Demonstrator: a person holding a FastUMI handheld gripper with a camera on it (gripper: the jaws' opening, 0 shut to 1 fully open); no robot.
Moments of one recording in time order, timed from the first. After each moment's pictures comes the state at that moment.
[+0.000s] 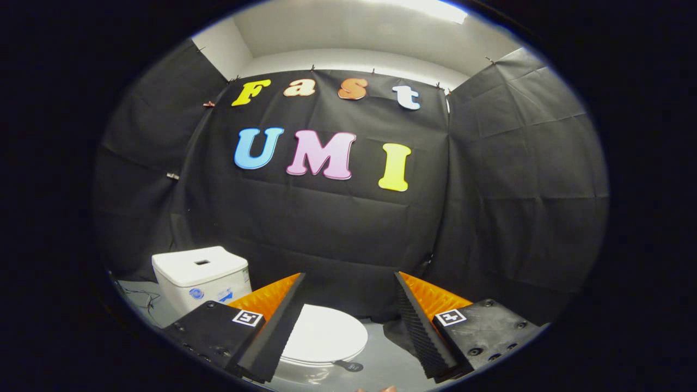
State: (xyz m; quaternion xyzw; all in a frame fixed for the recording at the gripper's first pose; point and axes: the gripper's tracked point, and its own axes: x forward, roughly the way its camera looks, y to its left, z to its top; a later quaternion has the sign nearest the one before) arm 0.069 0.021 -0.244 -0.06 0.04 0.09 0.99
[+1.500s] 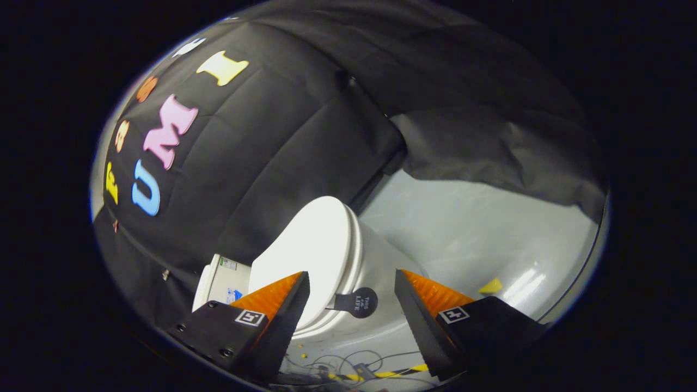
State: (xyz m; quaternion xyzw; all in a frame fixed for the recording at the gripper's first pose) arm 0.120 -0.107 -0.576 0.41 0.39 -0.04 0.82
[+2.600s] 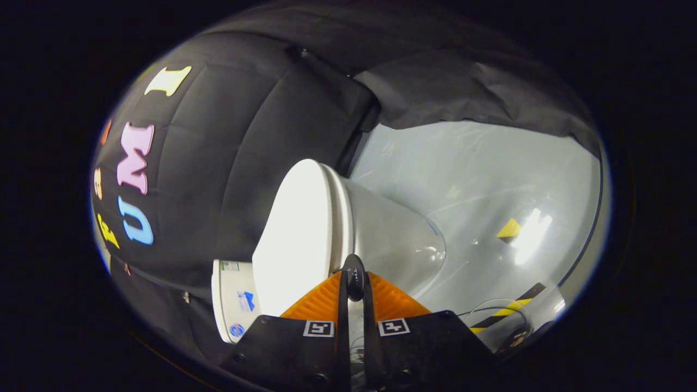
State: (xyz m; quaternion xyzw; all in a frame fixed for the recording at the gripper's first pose) arm 0.111 -0.050 -0.606 0.44 0.46 -0.05 0.77
